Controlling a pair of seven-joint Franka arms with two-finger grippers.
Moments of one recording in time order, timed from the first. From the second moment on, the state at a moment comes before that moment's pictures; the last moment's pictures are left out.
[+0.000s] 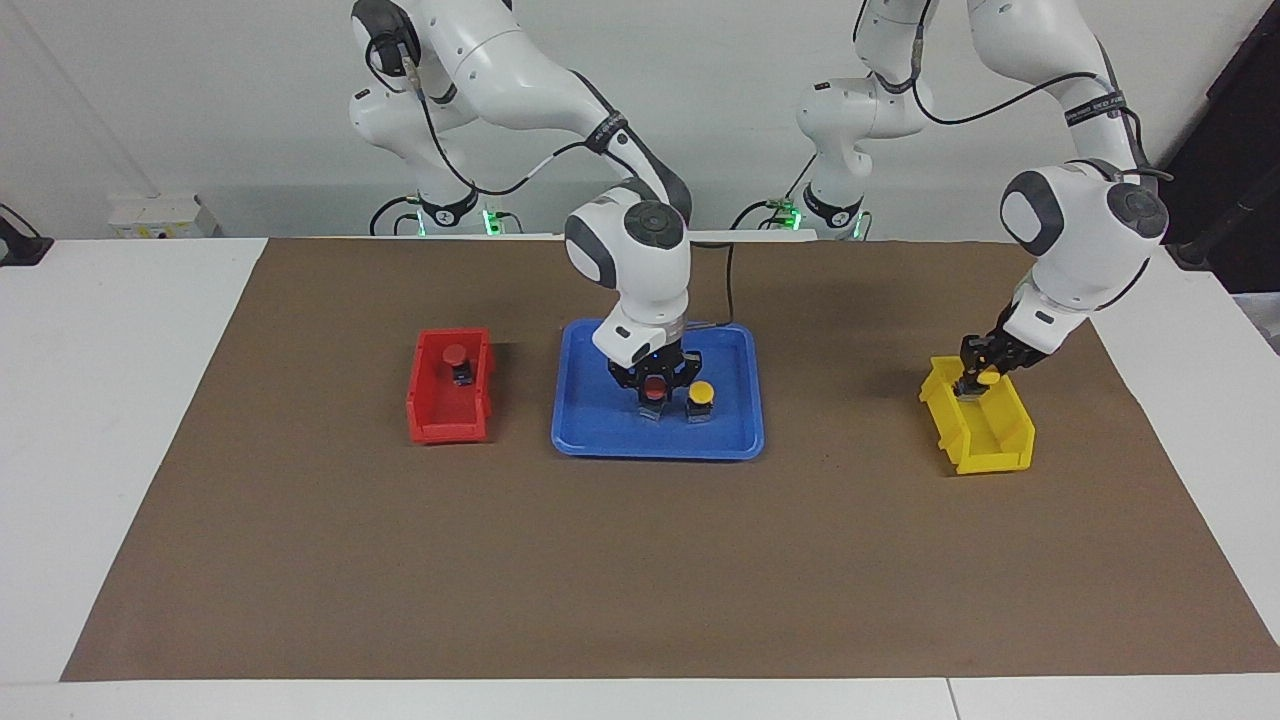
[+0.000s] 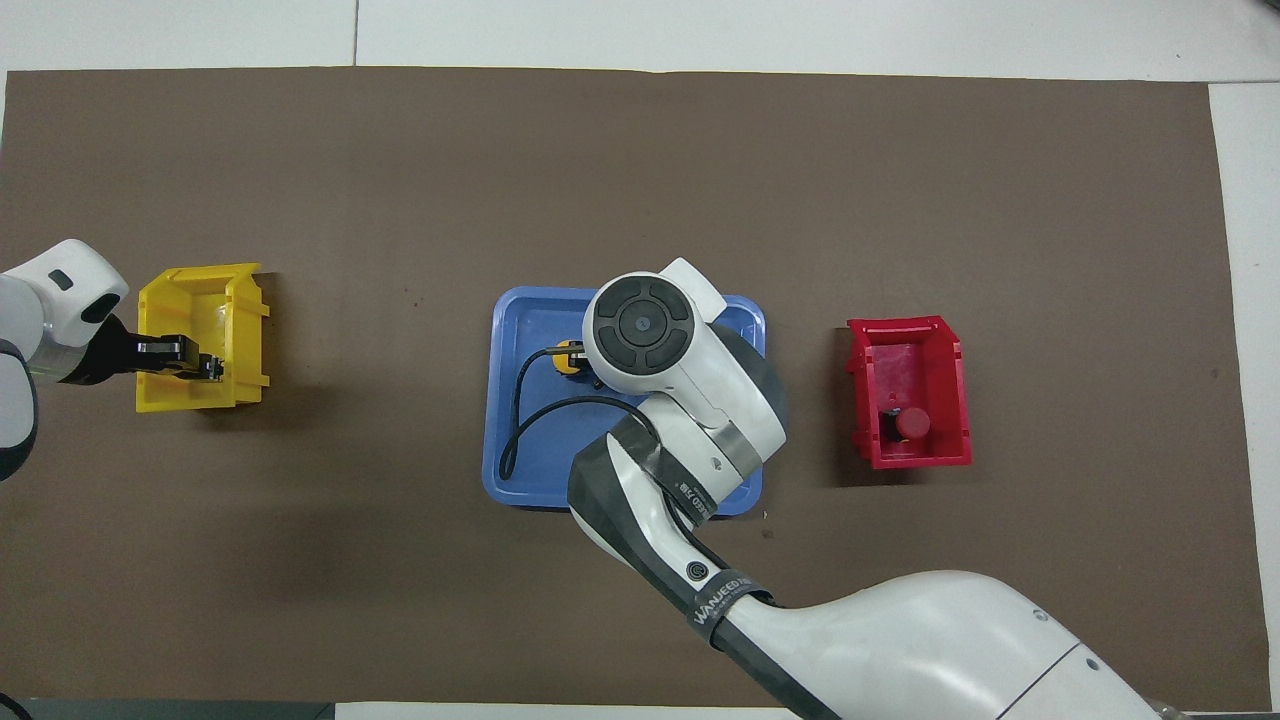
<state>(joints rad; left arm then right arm) -0.05 0.04 0.13 -2.19 -0.04 2.21 0.16 0.49 0.44 0.17 -1.70 -0.10 2.19 0.74</state>
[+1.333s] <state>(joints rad) -0.23 0.04 0.12 -1.96 -0.01 1.99 -0.13 0.00 0.11 0.16 -2.05 0.01 2.14 0.09</state>
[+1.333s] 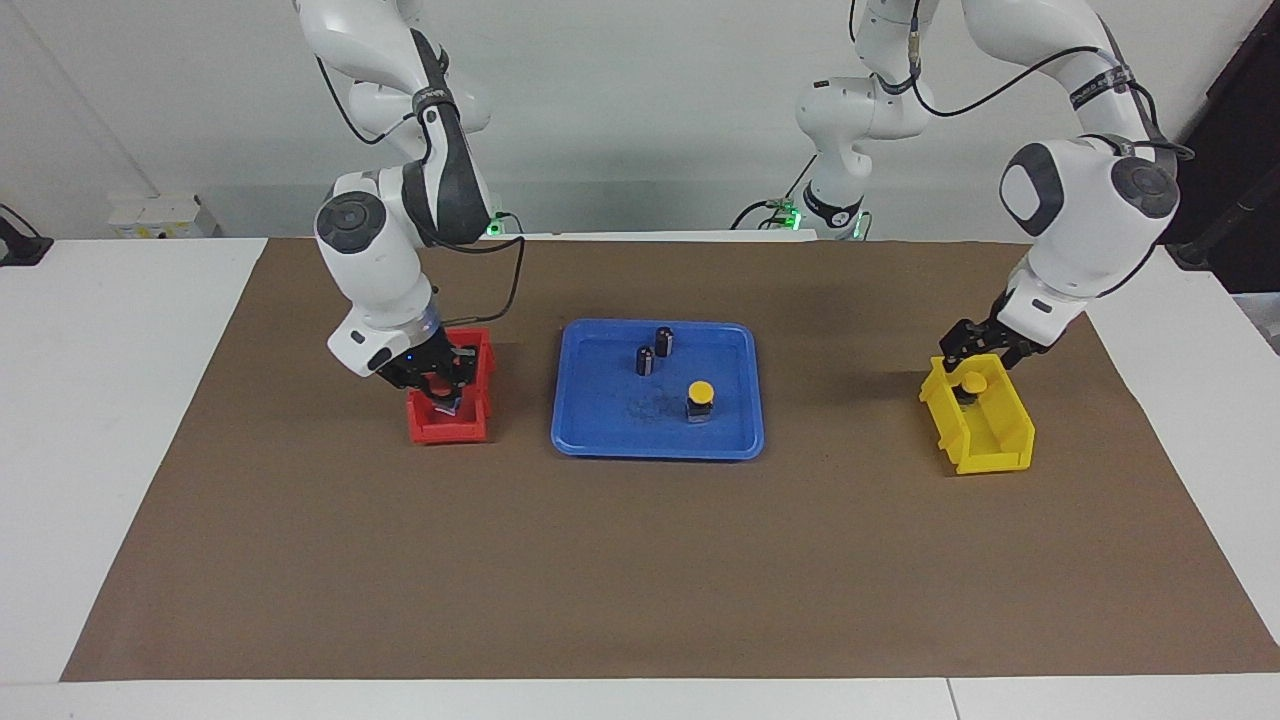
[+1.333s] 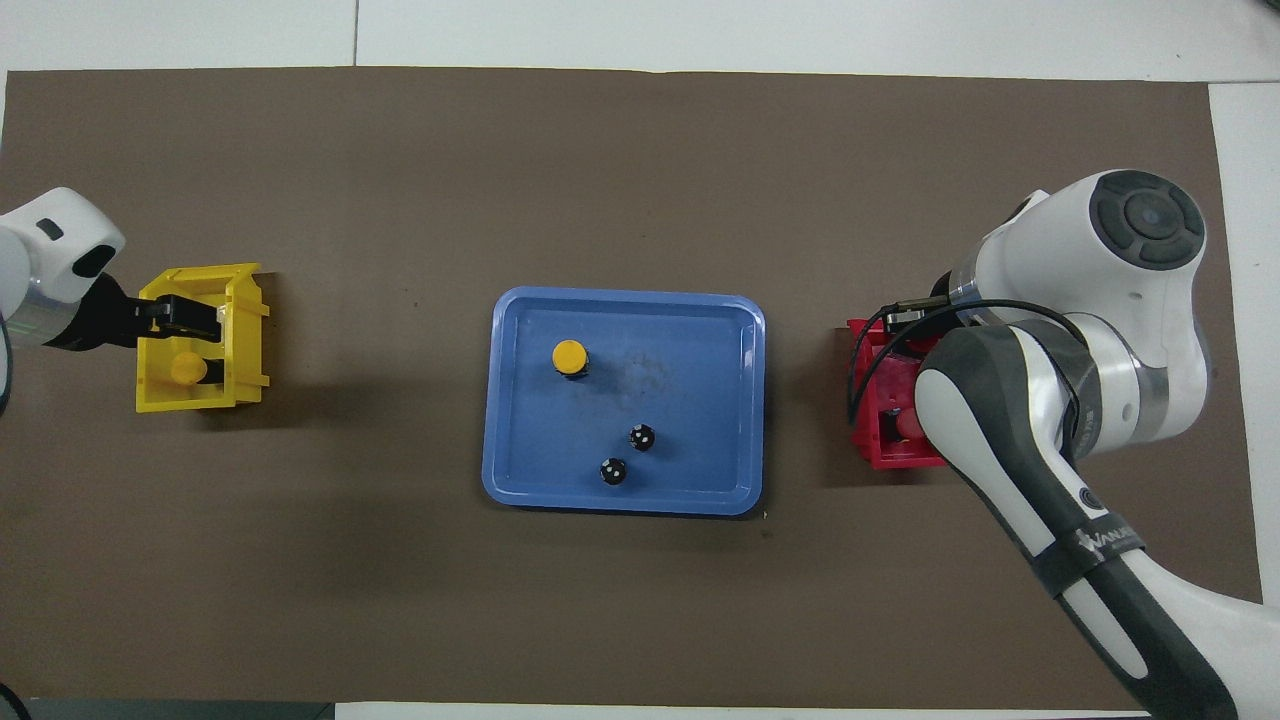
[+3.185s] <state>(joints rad) -0.75 0.28 0.09 -1.91 -0.09 2.31 -0.64 -0.14 -0.04 0.15 -1.69 0.01 1.56 0.03</state>
